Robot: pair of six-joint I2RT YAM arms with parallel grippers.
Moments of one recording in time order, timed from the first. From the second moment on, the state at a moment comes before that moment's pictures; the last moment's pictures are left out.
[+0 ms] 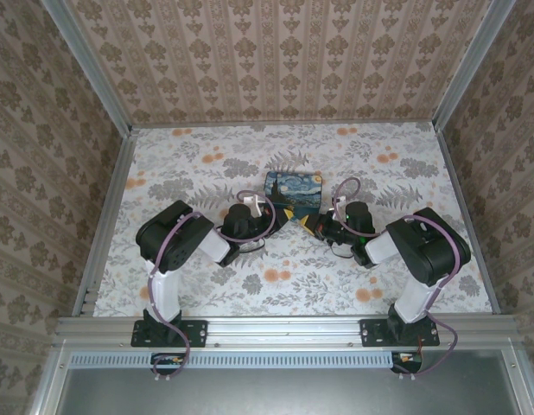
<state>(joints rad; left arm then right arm) -0.73 1.97 0.61 1.14 0.39 -1.17 0.36 1.74 0.41 0.94 -0.59 1.18</state>
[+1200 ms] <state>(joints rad) -0.71 1.97 0.63 1.21 0.33 -1.32 0.32 1.82 0.49 1.09 -0.65 1.23</state>
